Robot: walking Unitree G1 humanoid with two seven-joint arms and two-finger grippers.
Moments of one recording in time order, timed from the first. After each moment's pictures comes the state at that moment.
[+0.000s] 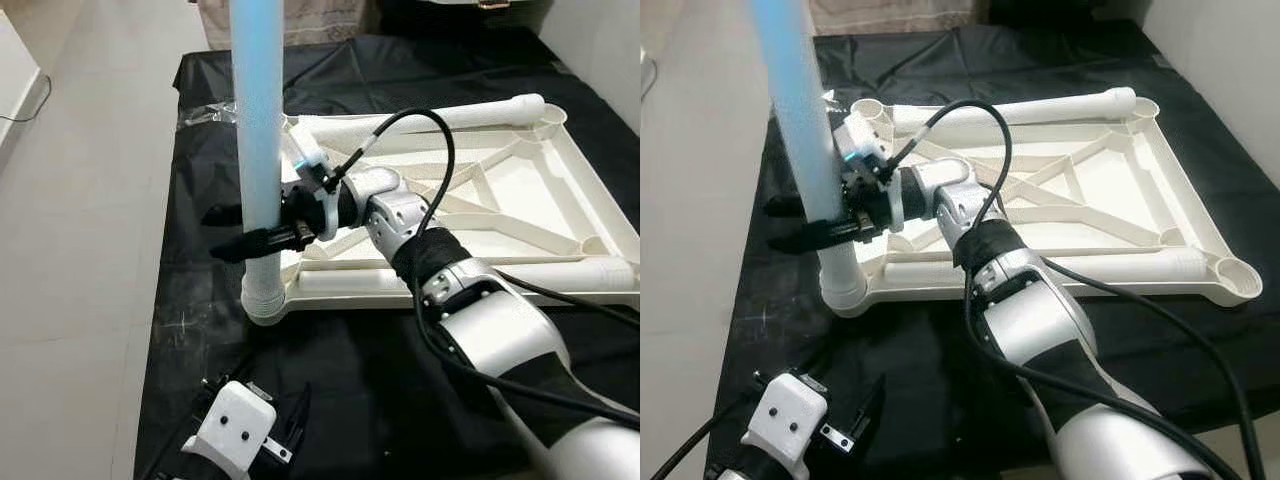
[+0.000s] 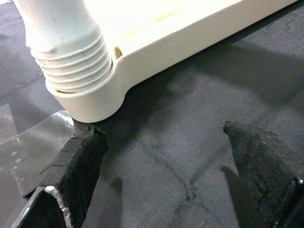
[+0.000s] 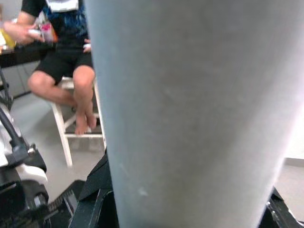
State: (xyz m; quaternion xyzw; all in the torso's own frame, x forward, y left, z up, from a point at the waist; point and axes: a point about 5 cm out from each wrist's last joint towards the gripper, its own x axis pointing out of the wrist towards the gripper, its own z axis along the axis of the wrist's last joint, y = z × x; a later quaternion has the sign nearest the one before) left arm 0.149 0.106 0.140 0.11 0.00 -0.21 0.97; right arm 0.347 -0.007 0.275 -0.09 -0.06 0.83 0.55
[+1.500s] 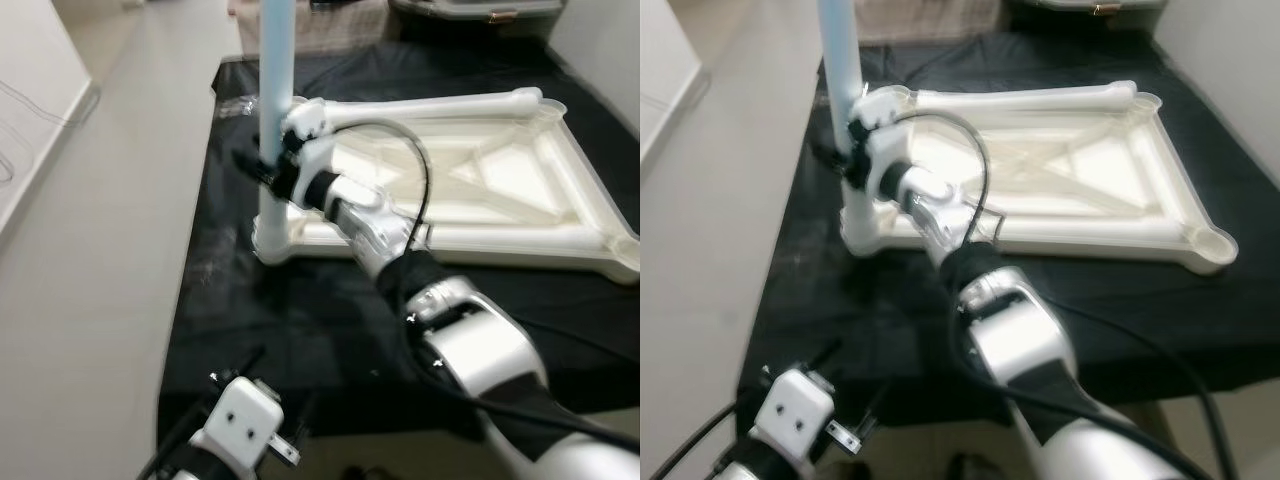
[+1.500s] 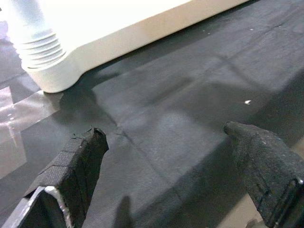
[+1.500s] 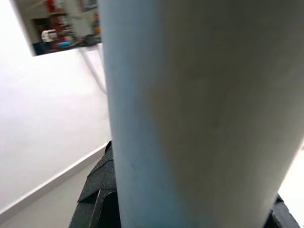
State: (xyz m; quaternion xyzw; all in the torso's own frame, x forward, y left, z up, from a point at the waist) left arm 0.154 0.107 0.142 0.12 -0.02 -0.22 0.97; right arm 0.393 0.003 0.264 0.01 -0.07 0.37 0.93
